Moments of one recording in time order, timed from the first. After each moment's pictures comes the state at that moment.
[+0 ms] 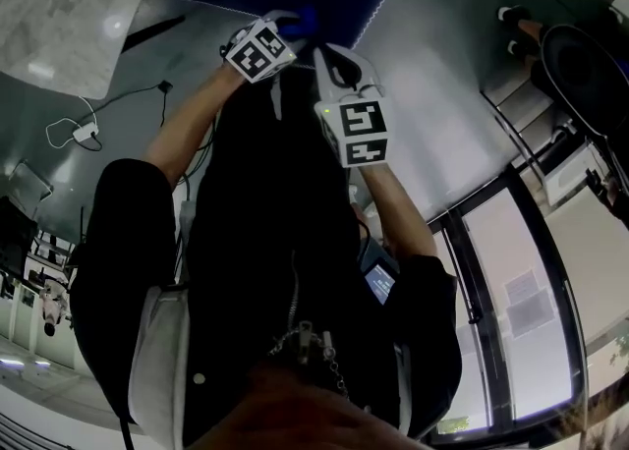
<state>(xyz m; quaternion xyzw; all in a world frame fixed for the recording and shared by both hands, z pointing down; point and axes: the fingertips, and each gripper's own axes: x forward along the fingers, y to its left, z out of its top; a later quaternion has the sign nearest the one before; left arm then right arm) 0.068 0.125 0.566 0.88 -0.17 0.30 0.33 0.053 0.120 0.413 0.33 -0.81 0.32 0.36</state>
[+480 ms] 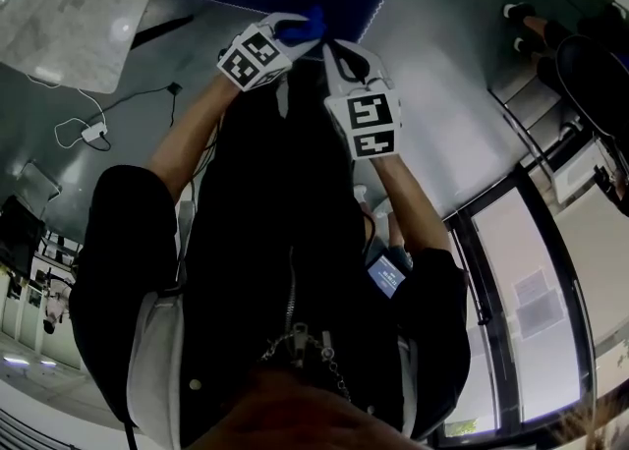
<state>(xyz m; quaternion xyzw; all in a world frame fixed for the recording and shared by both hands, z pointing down) 0.057 0.134 0.514 0.89 -0.18 0.24 0.33 0.054 0.129 0.411 0.32 -0.82 0.29 0.38</state>
